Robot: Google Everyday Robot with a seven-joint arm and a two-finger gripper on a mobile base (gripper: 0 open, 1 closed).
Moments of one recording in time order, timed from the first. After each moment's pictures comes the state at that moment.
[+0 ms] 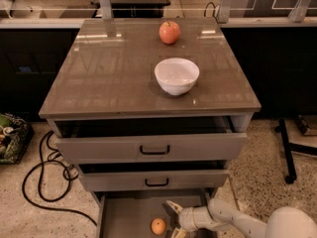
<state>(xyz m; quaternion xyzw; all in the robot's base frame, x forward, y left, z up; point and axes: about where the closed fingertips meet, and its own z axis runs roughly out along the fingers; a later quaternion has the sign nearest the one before) 0.450 -0.040 0.175 -0.58 0.63 0.36 0.37</state>
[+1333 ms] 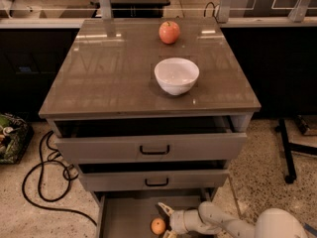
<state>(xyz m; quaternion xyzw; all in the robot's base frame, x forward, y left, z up) 0.452 0.000 0.150 -0.58 0.62 0.36 0.39</state>
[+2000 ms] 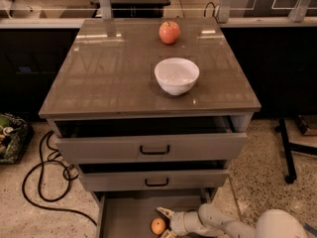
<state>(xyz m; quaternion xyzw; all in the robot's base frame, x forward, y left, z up) 0.452 -0.002 0.138 -0.58 0.63 0.34 0.38</state>
